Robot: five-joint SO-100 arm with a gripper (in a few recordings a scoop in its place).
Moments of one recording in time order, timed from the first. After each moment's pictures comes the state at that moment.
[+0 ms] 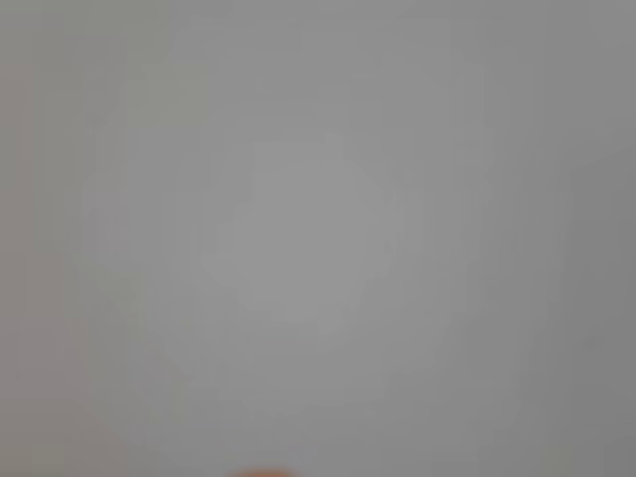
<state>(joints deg) -58.0 193.8 171.9 76.3 12.4</state>
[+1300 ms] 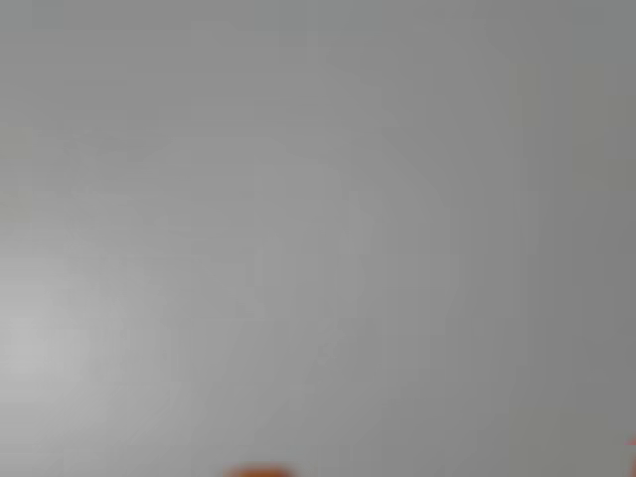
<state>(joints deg) -42.5 180.3 164.4 64.7 105.1</state>
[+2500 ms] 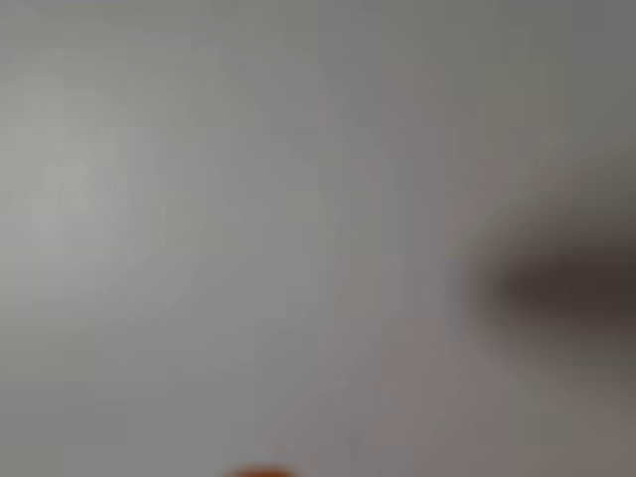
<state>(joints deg) -36.1 92.2 112.9 51.7 124.5</state>
